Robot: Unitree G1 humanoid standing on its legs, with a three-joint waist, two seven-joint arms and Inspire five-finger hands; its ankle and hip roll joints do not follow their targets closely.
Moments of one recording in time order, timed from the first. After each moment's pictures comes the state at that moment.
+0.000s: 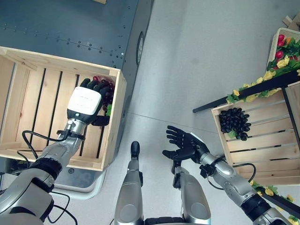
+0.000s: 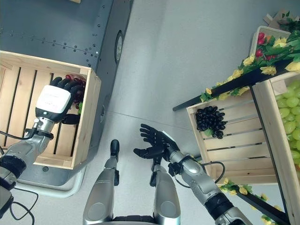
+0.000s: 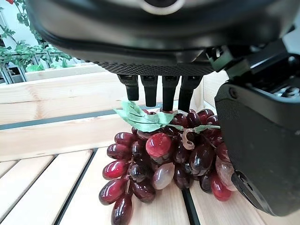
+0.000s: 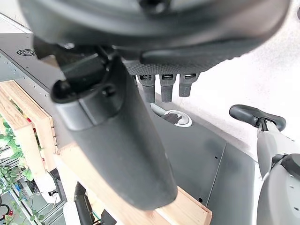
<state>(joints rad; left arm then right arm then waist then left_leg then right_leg) -0.62 0.91 -0.66 0.77 0.77 -0.09 0.76 -0.18 -0.50 0.49 0.20 0.63 -0.03 0.17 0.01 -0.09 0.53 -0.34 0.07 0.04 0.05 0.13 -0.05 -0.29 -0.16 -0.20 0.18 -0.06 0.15</state>
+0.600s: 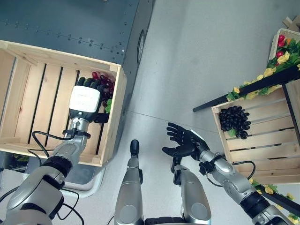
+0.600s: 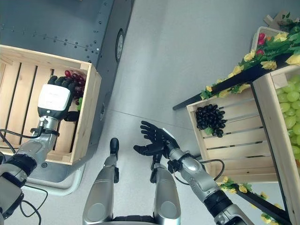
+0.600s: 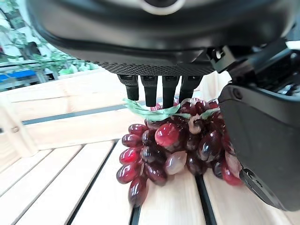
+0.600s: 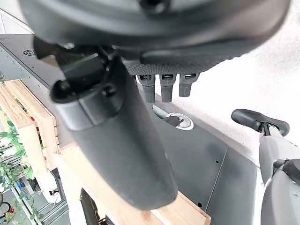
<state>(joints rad) -0.65 0.79 -0.66 0.82 0.74 0.13 0.76 -0.21 -0.50 0.50 0.20 0.64 -0.03 0.14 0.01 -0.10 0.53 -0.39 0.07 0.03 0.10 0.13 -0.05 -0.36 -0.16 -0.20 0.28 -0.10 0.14</state>
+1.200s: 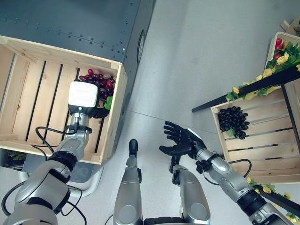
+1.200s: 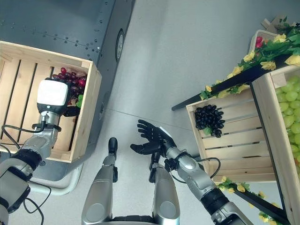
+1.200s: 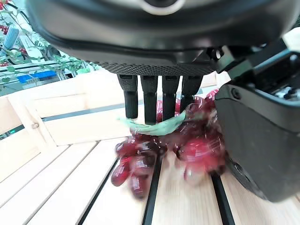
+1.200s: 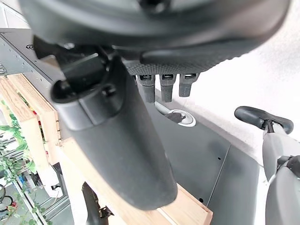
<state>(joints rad) -0.71 0.77 -0.66 0.89 0.74 0.16 0.70 -0.23 -0.46 0.52 0.20 0.64 -0.03 0.13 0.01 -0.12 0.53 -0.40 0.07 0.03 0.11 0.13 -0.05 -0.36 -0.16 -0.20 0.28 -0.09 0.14</state>
